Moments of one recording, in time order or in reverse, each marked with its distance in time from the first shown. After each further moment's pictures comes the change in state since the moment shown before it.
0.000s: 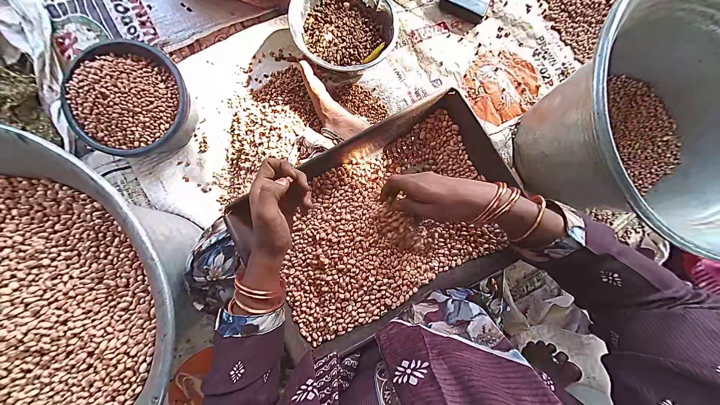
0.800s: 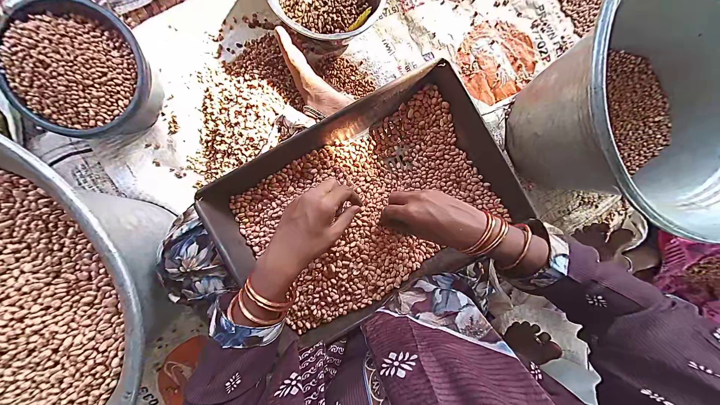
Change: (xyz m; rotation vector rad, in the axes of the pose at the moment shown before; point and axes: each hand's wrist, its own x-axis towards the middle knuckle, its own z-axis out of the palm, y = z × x) left_hand -0.019 -0.002 0.044 0.982 -0.500 0.193; right_hand -0.035 -0.009 0.058 -0.162 0.126 -0.117
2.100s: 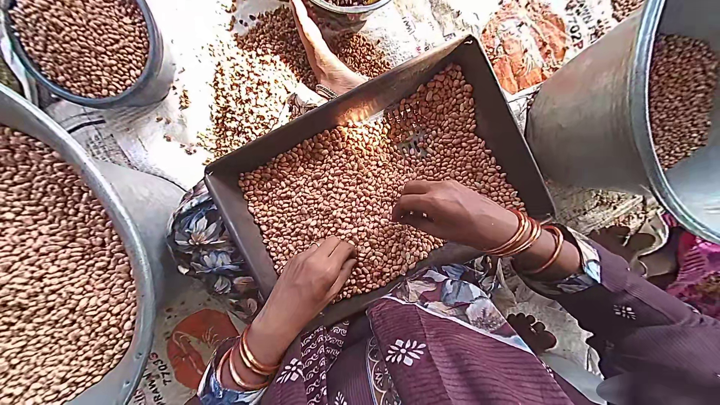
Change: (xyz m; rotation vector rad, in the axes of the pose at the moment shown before) left_hand -0.099 0.032 0.028 0.119 -0.010 -0.011; right_hand -0.008 -0.014 -0.005 0.126 0.096 -0.040
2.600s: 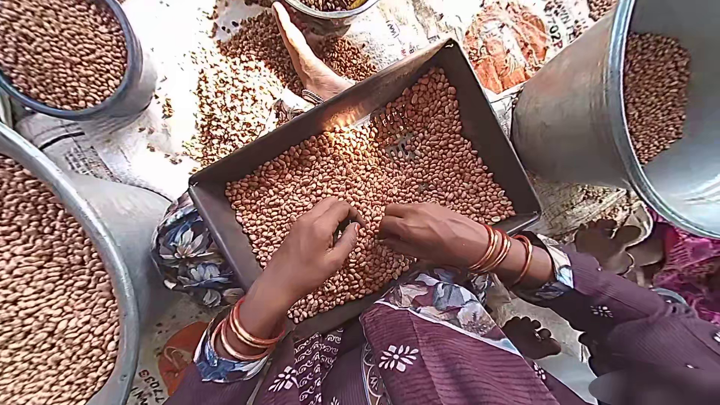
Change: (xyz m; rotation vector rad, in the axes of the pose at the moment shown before) left_hand 0.062 -0.002 -0.025 -0.317 0.029 -0.083; right_hand -0.003 -0.012 0.021 -0.080 -0.037 0.004
